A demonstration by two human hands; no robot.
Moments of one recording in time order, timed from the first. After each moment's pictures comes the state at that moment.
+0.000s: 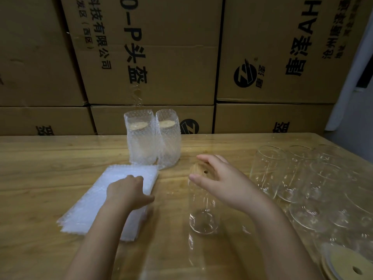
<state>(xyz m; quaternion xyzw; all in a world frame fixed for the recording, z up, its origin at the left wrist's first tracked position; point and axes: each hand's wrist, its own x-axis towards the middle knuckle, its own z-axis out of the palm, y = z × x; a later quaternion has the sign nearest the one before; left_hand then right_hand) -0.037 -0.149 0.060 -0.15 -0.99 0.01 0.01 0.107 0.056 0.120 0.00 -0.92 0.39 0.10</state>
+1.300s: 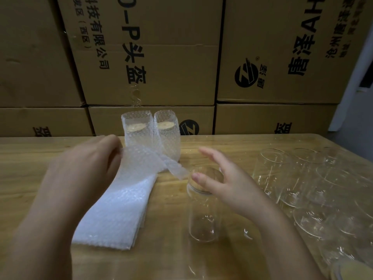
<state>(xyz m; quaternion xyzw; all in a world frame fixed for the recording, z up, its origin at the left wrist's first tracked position) 0.029 -0.186 0.164 -0.25 -0.90 -0.11 0.35 0.109 0.059 0.127 0.03 -0.89 0.43 0.15</state>
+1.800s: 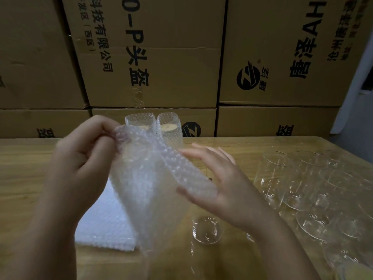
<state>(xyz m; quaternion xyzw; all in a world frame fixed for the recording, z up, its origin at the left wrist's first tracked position) 0.048 -0.180 0.177 -0.36 -0.72 -0.49 0.33 0.121 0.036 0.143 0.16 -0.90 0.31 0.28</state>
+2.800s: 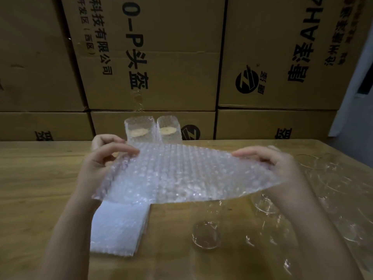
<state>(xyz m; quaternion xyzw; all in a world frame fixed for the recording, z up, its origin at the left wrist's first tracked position) -0.001 -0.181 0.142 -0.31 -0.72 -0.60 0.16 0.140 0.084 0.158 -0.08 -0.84 0.45 0.31</state>
